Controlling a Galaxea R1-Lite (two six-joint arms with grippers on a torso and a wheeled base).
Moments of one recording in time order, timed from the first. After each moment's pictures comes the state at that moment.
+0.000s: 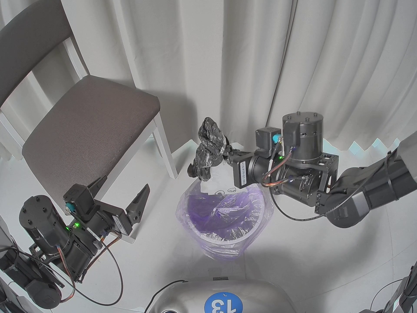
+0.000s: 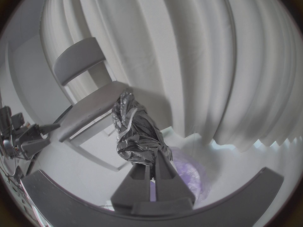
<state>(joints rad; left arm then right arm) -0.55 1.67 -0.13 -1.55 0.26 -0.01 0.70 1.97 -1.06 -0.66 -0.13 0.09</state>
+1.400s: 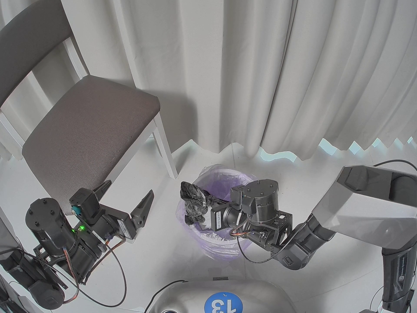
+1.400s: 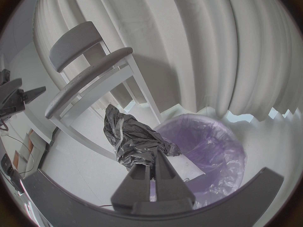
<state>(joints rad) -0.57 1.70 -0.12 -1.55 0.26 -0.01 0.74 2.33 -0.98 -1.06 -0.15 0.24</state>
